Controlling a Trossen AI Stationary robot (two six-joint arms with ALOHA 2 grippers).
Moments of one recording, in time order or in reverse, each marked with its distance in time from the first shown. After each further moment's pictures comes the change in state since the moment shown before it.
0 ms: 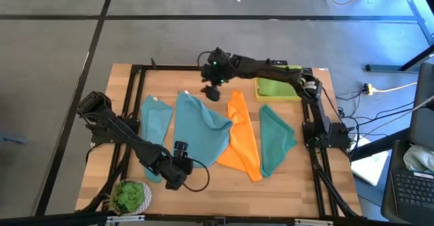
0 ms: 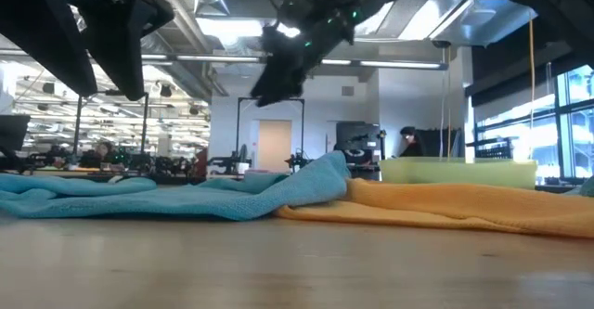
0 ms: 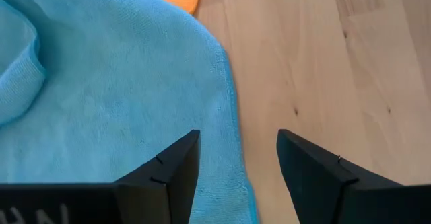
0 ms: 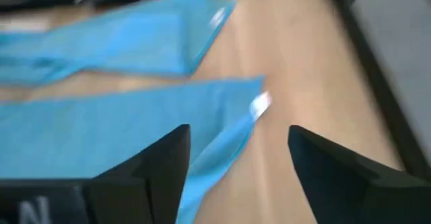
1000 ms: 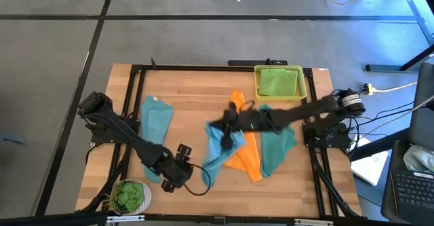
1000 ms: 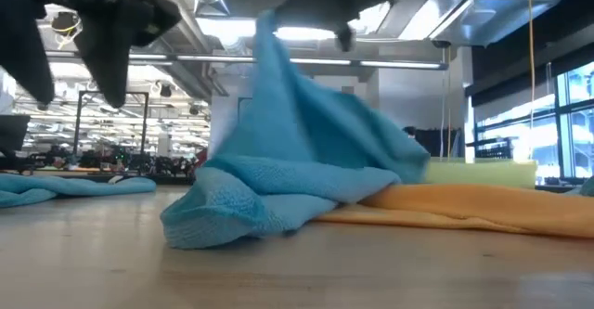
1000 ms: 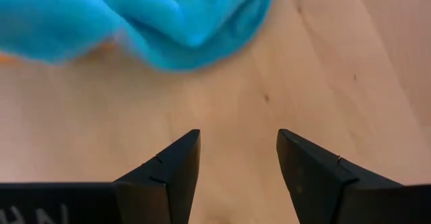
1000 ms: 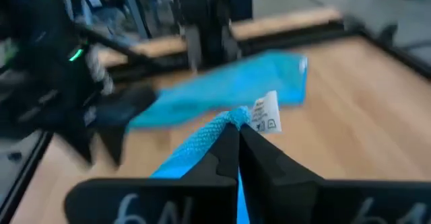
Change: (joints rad) left arm 0.018 0.014 0.000 0.023 0.109 0.200; right arm 0.507 -0.463 -0.795 0.828 0.519 0.394
